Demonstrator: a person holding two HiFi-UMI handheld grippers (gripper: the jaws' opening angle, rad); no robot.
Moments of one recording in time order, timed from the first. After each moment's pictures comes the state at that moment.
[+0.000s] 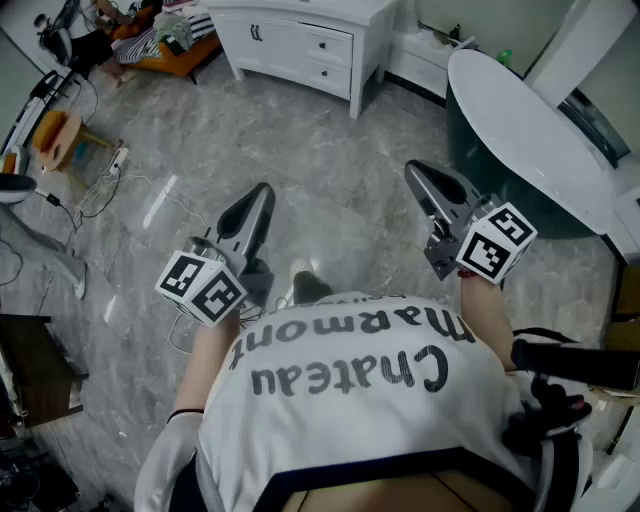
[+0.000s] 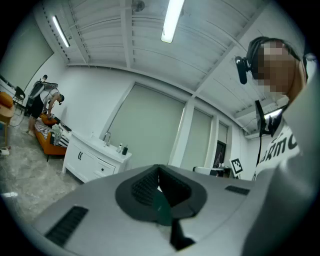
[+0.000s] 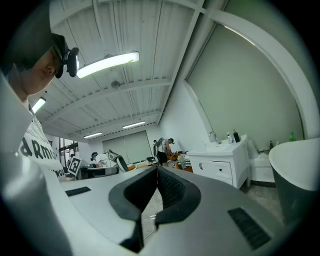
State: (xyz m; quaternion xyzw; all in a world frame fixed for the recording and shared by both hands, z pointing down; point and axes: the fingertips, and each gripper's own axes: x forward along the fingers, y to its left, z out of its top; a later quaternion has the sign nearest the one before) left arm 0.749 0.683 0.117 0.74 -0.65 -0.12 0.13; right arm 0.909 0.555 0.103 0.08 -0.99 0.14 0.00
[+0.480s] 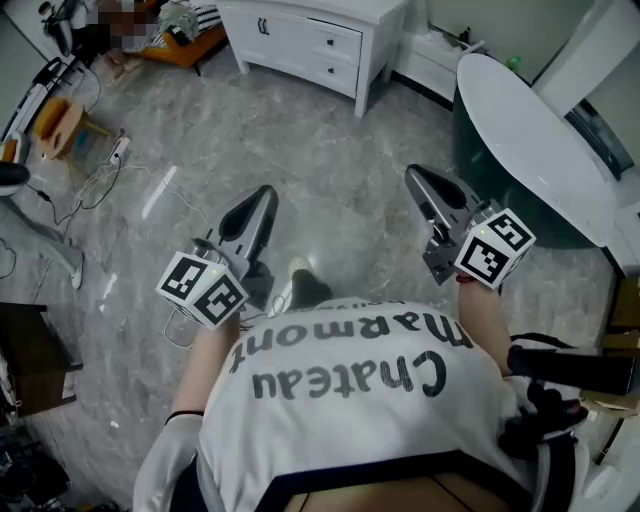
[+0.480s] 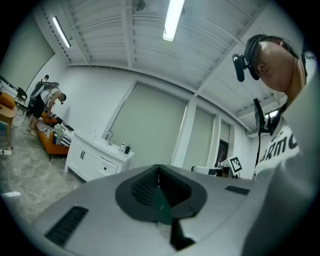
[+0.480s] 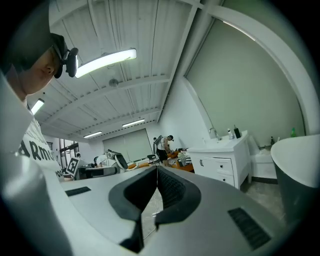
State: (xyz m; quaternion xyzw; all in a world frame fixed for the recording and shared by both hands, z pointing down) left arm 0.751 0.682 0.125 0.74 -0.66 -0.11 0.13; right arm 0.903 0.550 0.114 0.08 -0.99 0.14 0.01
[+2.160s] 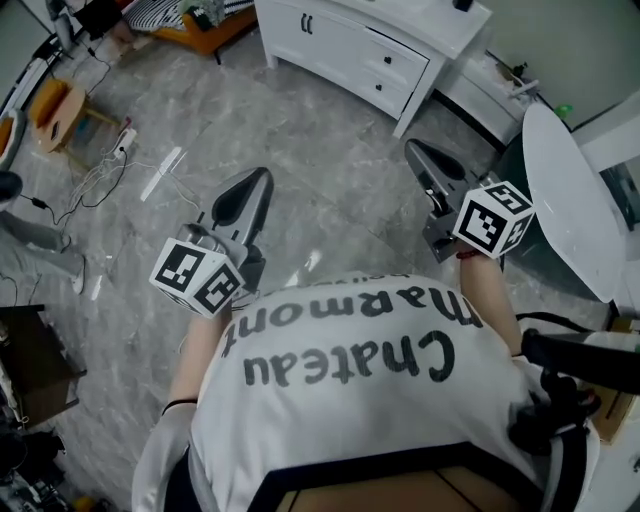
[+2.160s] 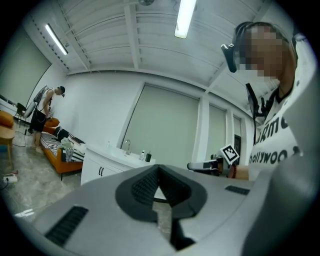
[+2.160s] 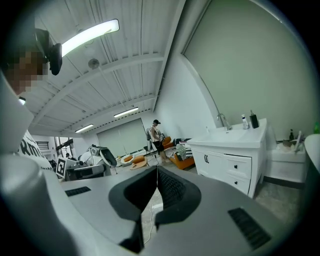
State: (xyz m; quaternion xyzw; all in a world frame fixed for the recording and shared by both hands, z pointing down) left arm 0.451 0.582 0.127 0.71 -0.69 -0.08 0.10; right arm 0.582 0.415 0.129 0.08 -0.98 0.17 0.08
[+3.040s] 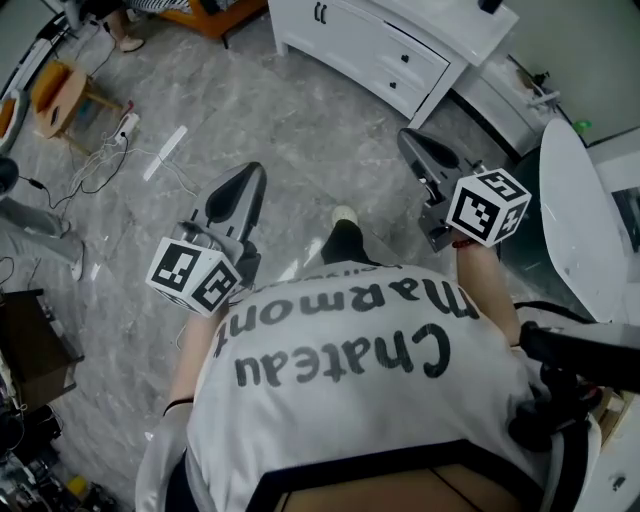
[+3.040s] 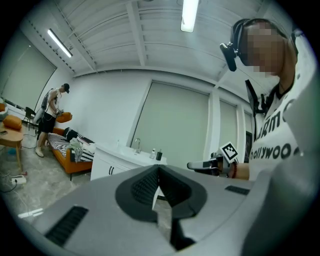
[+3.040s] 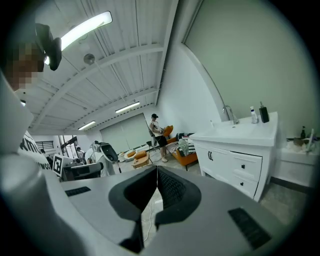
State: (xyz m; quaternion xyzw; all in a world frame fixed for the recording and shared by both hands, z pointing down) left arm 0.393 0.538 0.149 0.68 -0.72 -0.06 0.11; right arm 0.507 0.359 0.159 0.05 -0.98 0.18 0.11
